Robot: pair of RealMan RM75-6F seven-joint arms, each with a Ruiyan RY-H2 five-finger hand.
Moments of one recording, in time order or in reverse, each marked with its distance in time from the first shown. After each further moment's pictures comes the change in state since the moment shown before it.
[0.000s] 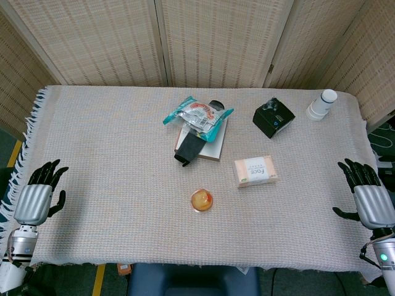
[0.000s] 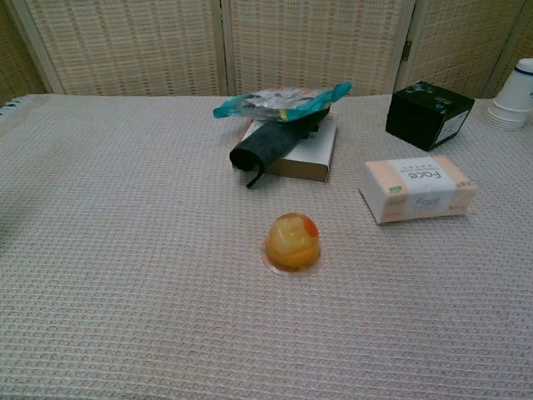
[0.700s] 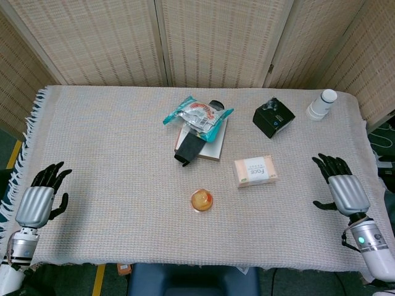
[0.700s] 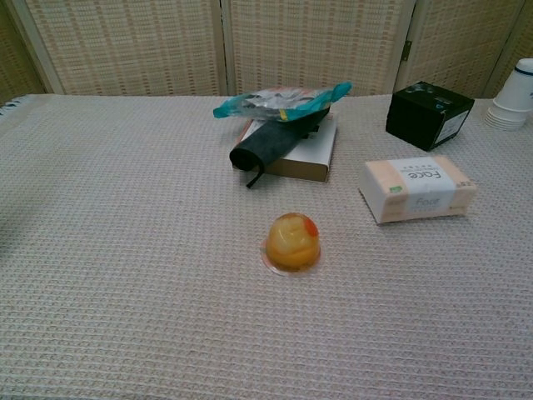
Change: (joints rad) left arm 0.006 0.034 0.015 -0.045 0.029 0.004 -0.041; right arm 0.145 -0.045 0.039 0.003 0.042 -0.214 -0.048
